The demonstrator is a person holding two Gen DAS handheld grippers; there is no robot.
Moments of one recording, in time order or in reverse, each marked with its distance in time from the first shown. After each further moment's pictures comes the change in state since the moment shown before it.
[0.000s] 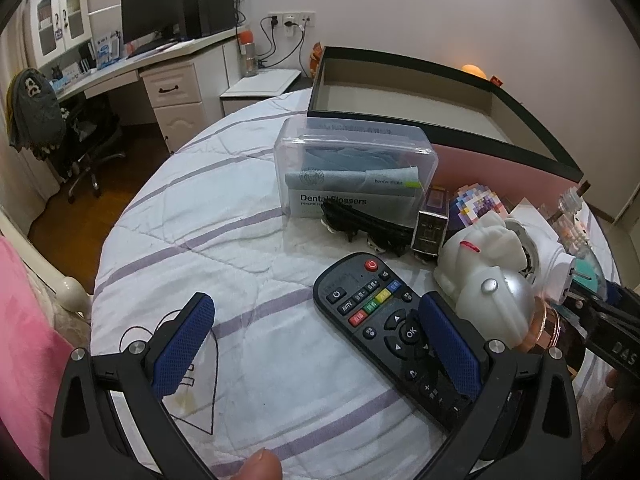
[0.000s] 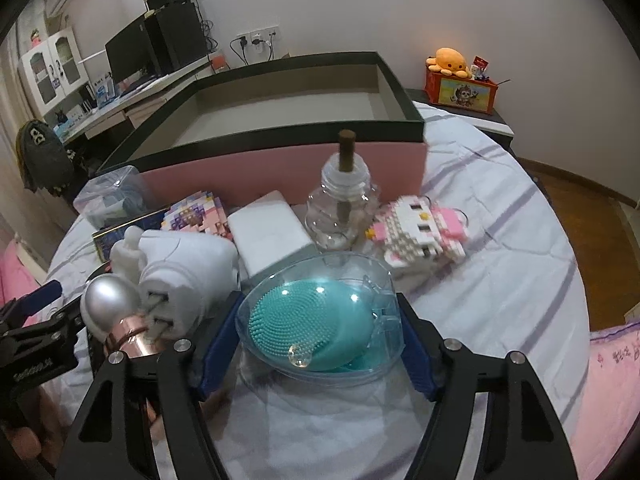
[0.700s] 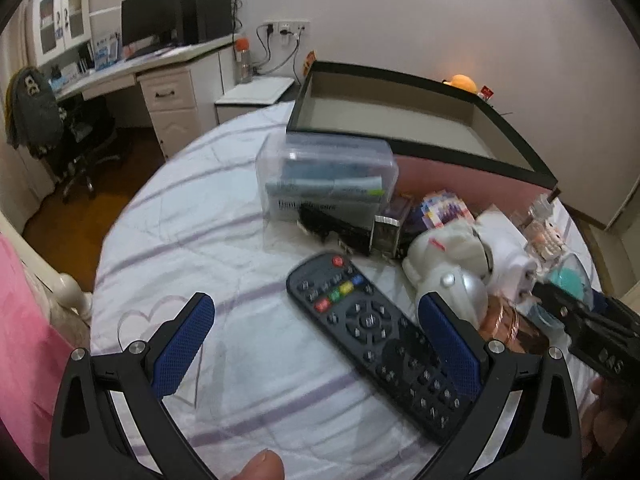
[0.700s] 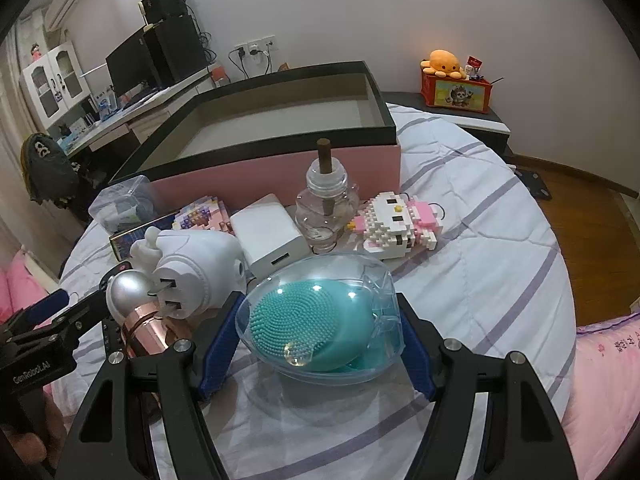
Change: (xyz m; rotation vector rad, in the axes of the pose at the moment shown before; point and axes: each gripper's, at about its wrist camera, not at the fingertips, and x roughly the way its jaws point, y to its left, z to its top) left arm -0.022 -0.010 0.000 -0.009 -0.037 -0.027; right arm -0.013 -0.012 -0.004 0.013 -0.023 0.012
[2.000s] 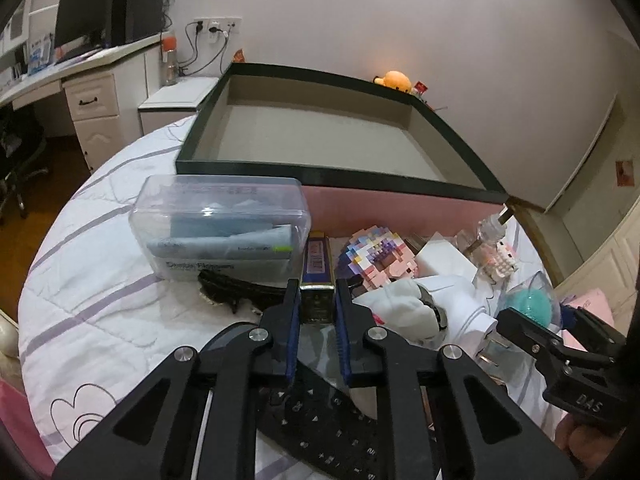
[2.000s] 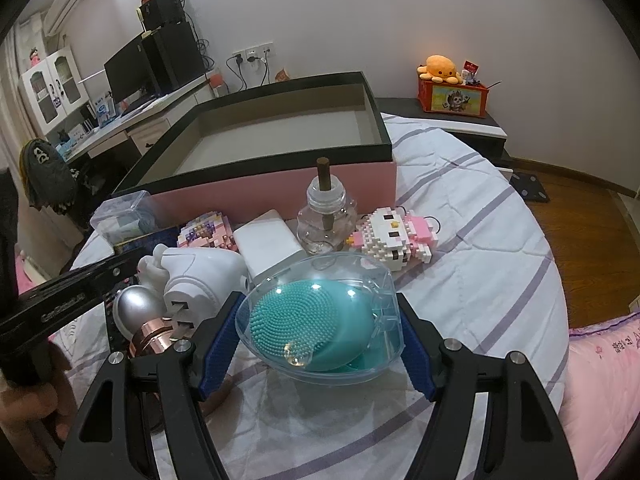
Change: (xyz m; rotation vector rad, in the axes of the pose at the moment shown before) left arm 0.033 -0.018 0.033 0.067 0.025 -0.282; right arm -0.004 -0.001 0.006 0.011 -0.023 -0.009
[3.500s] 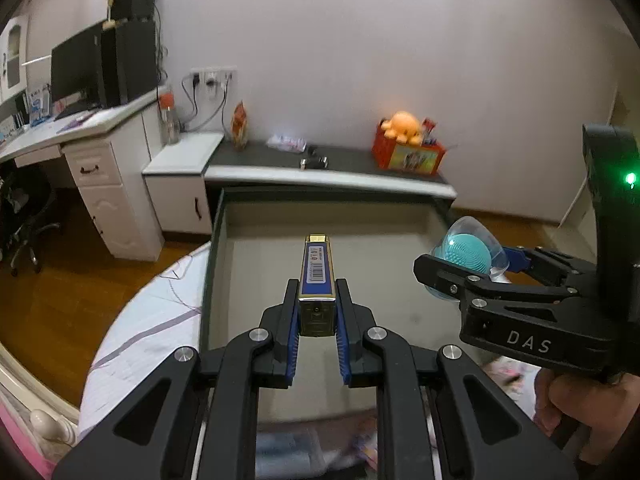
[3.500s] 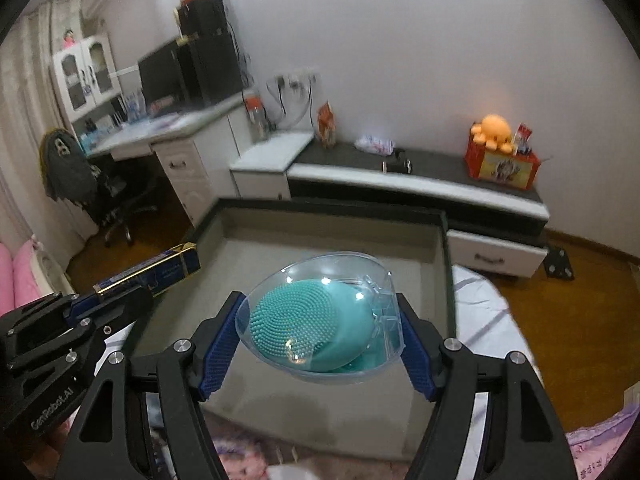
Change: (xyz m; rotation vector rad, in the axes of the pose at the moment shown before) left arm 0.020 -0.003 0.137 0.069 -0.096 0.072; right arm 0.078 0.035 0.176 -0.135 -0.016 0.095
